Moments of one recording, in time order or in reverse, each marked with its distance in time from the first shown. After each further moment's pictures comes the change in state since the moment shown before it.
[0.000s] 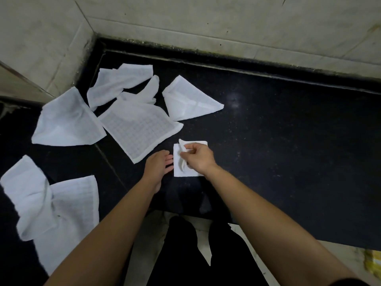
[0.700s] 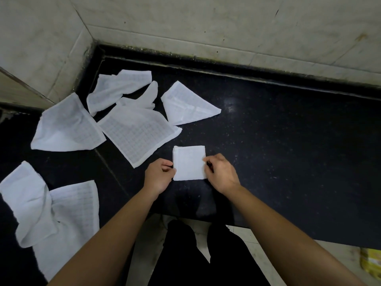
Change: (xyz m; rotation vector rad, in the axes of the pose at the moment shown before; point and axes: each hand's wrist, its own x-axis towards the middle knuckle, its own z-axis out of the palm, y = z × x) left_hand -0.005 -0.016 -0.014 0.568 -0.013 0.240; right_hand -0.035 0.044 -0.046 -0.630 0.150 -0.291
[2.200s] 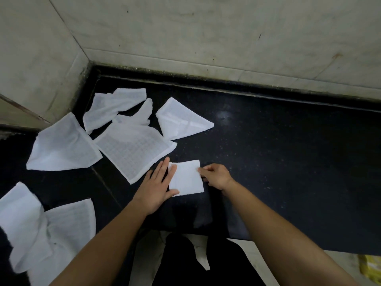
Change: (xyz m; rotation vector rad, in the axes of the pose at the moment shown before) left_hand 0.013 -0.002 -0.016 1.181 -0.230 0.640; right_hand 0.035 0.004 -0.010 0.601 -0.174 0.481
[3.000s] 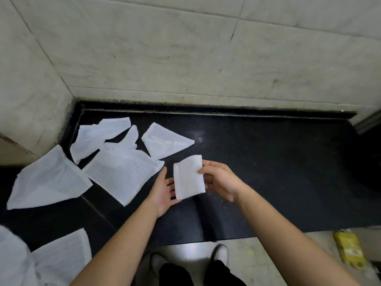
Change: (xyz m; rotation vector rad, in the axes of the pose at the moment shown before) left_hand 0.008 0.038 -0.064 -1.992 -0.261 -0.493; right_hand -0.128 -0.061 -0.032 0.487 -0.145 -0.218
